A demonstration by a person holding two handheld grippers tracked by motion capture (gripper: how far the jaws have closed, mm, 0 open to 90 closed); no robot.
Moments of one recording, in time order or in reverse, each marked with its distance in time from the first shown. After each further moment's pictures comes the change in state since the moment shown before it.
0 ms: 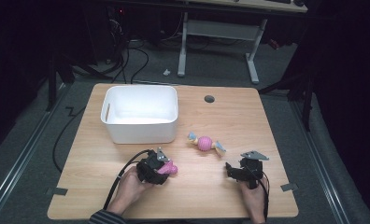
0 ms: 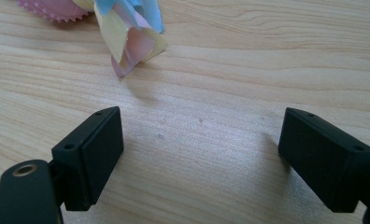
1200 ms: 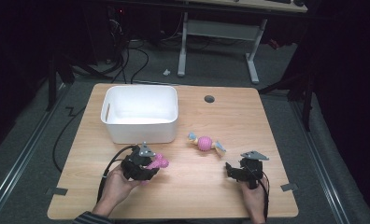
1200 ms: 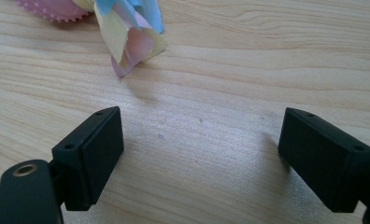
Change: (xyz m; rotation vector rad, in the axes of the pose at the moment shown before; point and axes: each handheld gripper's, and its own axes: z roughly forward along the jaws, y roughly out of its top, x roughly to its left) left arm 0.021 -0.014 -0.056 -0.102 0.006 -0.080; right arm 0.000 0.000 0.000 -0.001 -0.002 -0.001
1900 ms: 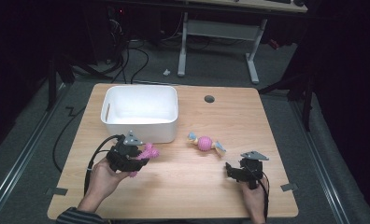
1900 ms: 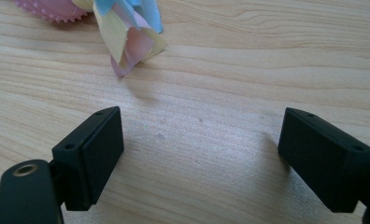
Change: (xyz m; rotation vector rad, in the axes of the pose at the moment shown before) left arm 0.016 0.015 -0.048 -0.031 0.029 -0.030; right arm 0.001 0.000 0.000 0.000 -0.004 0.009
